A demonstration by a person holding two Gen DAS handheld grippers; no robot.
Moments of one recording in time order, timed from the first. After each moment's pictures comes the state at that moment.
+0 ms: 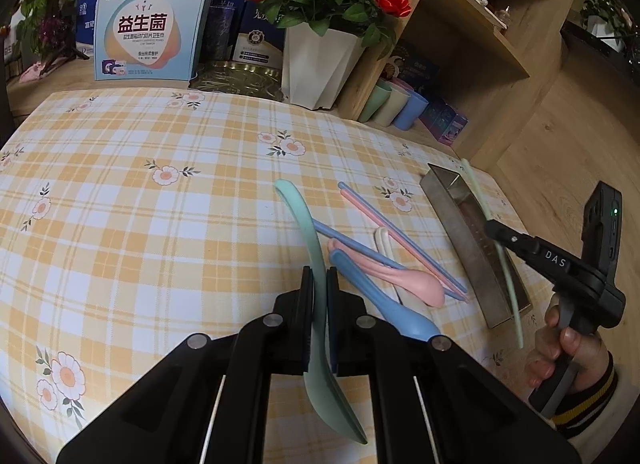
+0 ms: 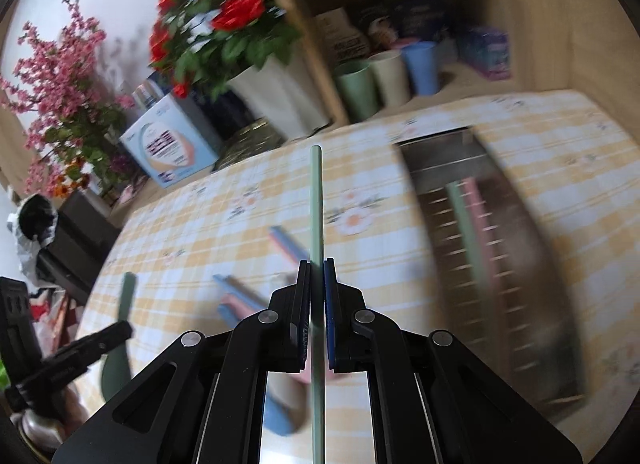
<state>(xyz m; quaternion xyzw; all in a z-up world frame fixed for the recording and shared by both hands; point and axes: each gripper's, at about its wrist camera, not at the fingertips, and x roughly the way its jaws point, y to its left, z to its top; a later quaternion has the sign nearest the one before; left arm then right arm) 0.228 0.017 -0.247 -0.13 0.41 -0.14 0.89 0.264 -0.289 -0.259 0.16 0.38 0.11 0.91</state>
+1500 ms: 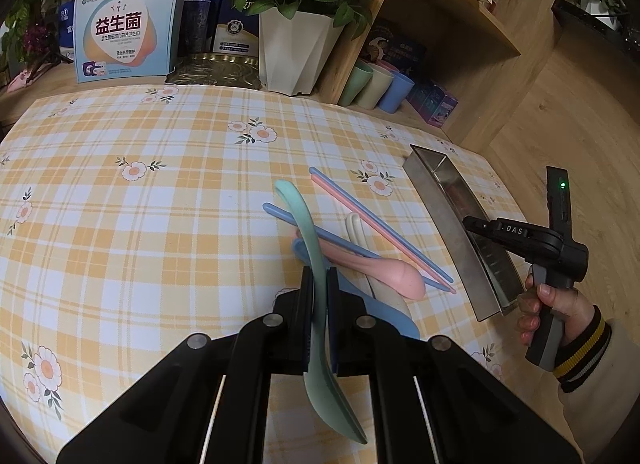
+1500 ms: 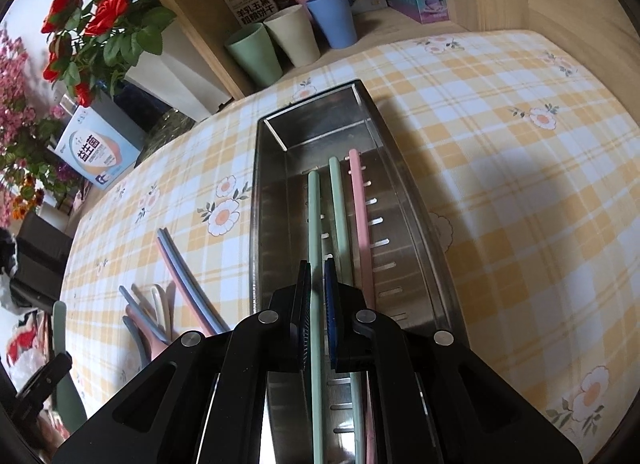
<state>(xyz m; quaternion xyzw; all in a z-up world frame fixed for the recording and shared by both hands) 0.230 -0.019 -0.246 -0.11 0.43 -0.15 0.89 0.313 -0.355 -0.306 0.18 0.46 0.06 0.87</state>
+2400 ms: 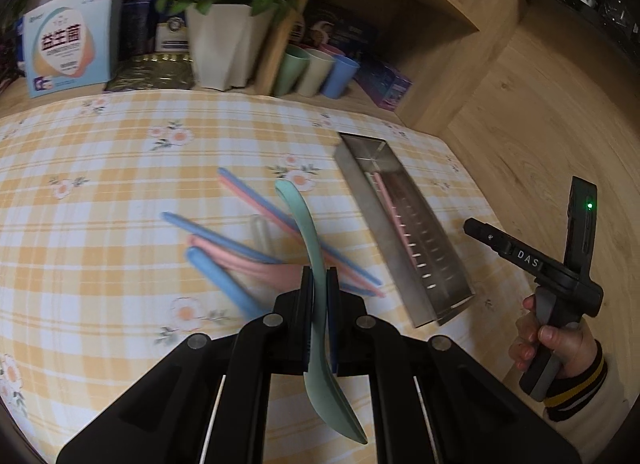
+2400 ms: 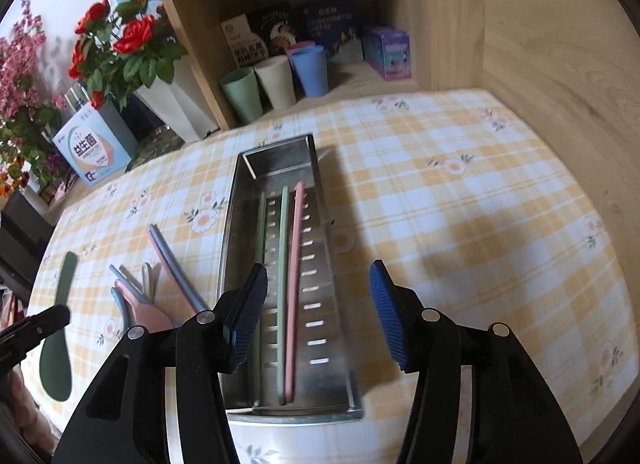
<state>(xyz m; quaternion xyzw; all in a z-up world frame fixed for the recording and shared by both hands) 0.239 -0.099 -0.227 -0.10 0.44 -0.21 0.87 0.245 -0.397 -0.255 0.12 0.41 0.01 0.90</state>
